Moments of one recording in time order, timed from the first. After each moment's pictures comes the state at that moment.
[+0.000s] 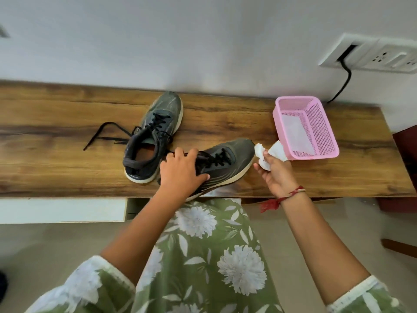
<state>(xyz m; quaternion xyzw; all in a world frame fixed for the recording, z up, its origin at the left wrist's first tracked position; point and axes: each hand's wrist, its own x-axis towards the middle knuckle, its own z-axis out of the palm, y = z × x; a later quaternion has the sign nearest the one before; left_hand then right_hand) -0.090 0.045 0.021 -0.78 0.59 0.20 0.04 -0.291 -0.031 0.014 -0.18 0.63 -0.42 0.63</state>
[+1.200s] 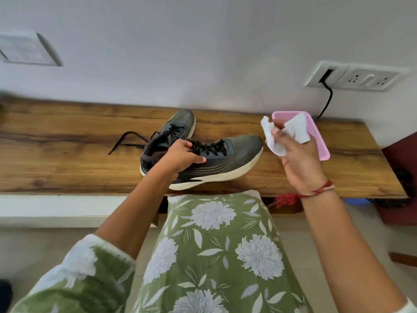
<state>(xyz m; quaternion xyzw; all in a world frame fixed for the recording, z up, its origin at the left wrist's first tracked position) -0.045 0.057 0.057 -0.70 0.32 0.54 -0.35 -0.278 0.028 0.135 -0.44 0.47 -0.50 0.57</state>
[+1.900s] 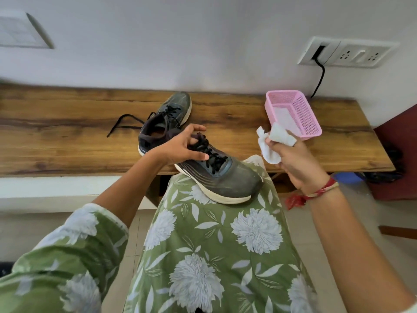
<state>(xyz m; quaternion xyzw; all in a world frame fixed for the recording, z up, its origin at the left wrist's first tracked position) -0.047 0.097 0.060 -0.56 0.52 0.58 -0.27 -0.306 0.084 0.127 -0.50 0.57 -0.32 0.56</state>
